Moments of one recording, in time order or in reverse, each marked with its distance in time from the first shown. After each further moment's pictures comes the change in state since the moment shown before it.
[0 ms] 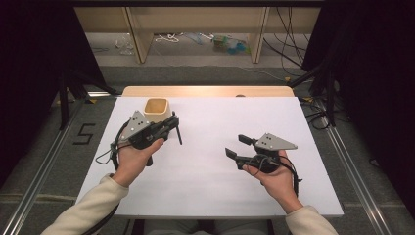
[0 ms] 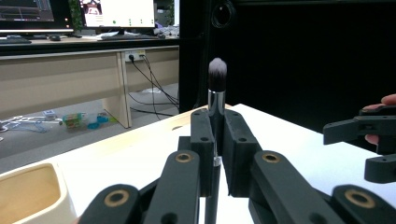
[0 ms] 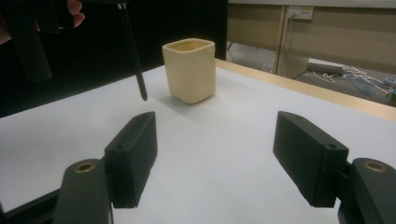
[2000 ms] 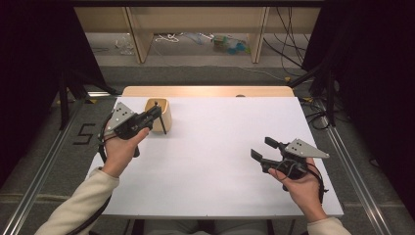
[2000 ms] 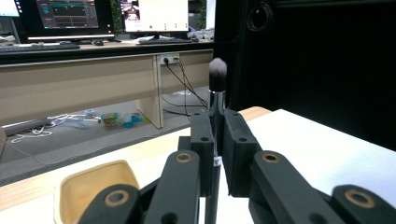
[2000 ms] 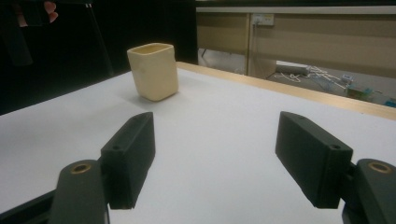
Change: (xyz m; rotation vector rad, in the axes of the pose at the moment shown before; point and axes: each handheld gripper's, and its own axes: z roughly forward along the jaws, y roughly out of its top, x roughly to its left) left arm 0.054 0.013 -0.011 0.002 0.082 0.214; right arm -0.026 -0.015 -0.055 -0.023 -0.092 0.065
